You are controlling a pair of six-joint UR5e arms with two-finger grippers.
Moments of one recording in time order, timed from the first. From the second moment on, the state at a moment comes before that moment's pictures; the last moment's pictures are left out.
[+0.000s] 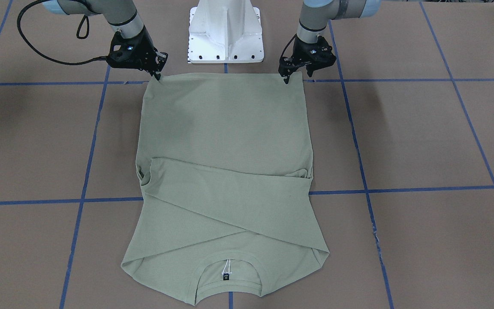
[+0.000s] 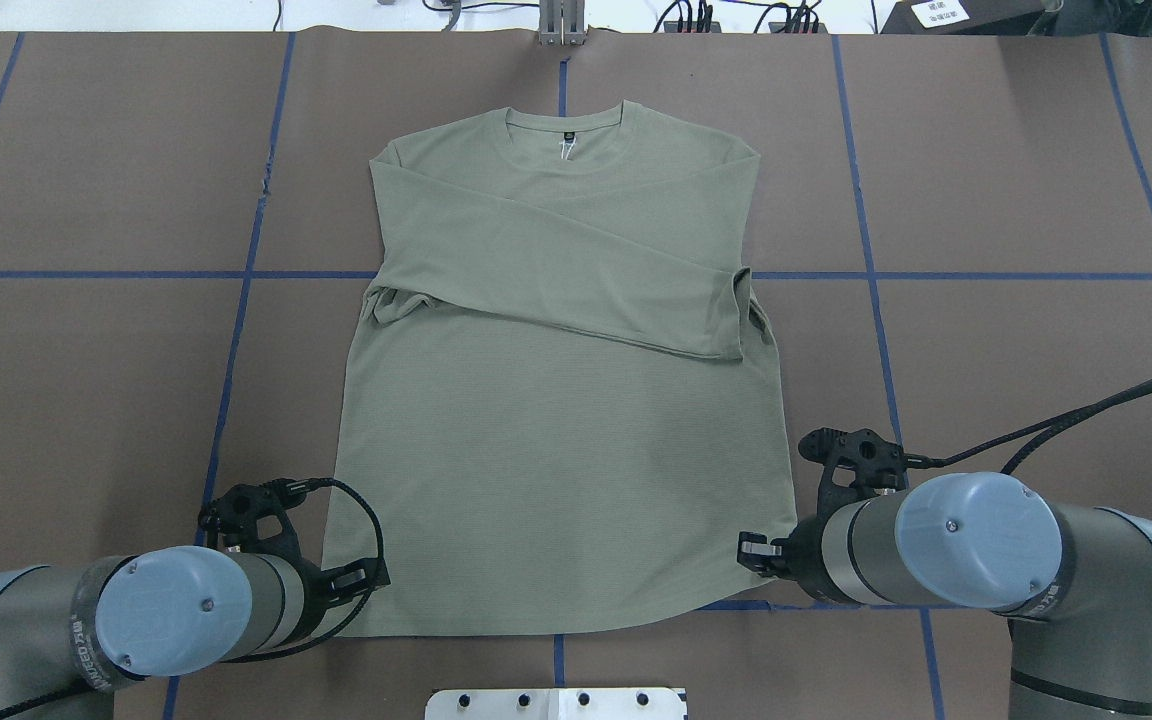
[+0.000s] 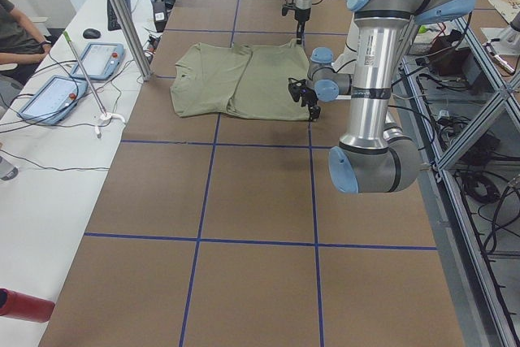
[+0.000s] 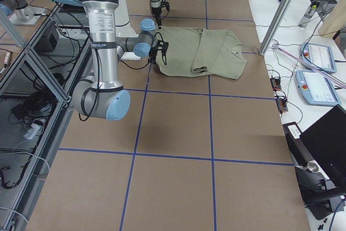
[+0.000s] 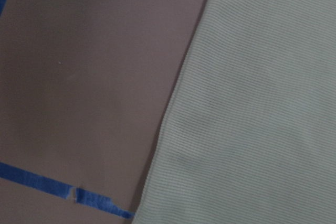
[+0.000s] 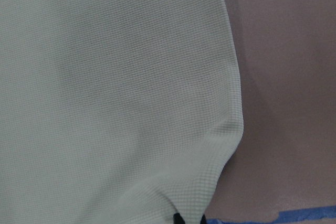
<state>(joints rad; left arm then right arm) -0.17 -1.72 -2.05 -1.75 -1.61 -1.78 0.27 -1.47 2.13 -1.33 1.76 1.61</state>
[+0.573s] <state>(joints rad) -0.17 -1.72 -2.05 -1.75 -1.62 -1.78 0.30 -1.47 2.14 -1.33 1.78 1.60</state>
